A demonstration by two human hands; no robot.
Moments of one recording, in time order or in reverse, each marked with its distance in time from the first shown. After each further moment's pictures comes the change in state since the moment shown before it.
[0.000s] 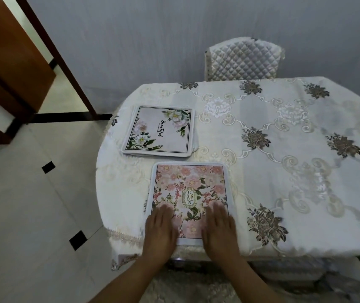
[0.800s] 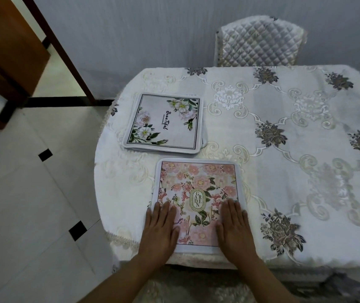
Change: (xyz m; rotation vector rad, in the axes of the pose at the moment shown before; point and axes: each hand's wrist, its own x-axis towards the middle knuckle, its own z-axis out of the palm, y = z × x) left_hand 0.024 -0.042 0.014 0.047 -0.173 0.076; right_hand 0.032 0.024 0.013 0.034 -0.140 0.025
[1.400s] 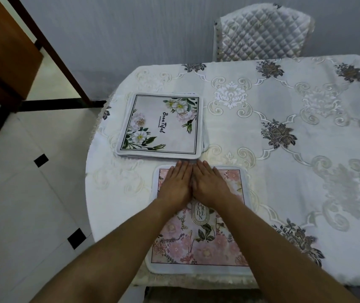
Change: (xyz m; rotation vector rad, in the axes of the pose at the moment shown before) left_hand 0.177 0.011 -0.030 0.097 -0.025 0.166; right_hand 0.173 -0.060 -0.035 -0.061 -0.196 -0.169
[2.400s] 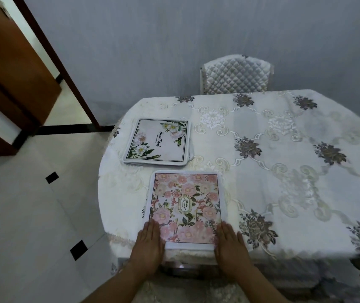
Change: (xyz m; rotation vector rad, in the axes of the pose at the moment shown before) left_hand -0.223 0.054 0.013 0.003 -0.105 -0.278; right_hand -0.244 0.036 0.048 -0.009 -0.077 0.203
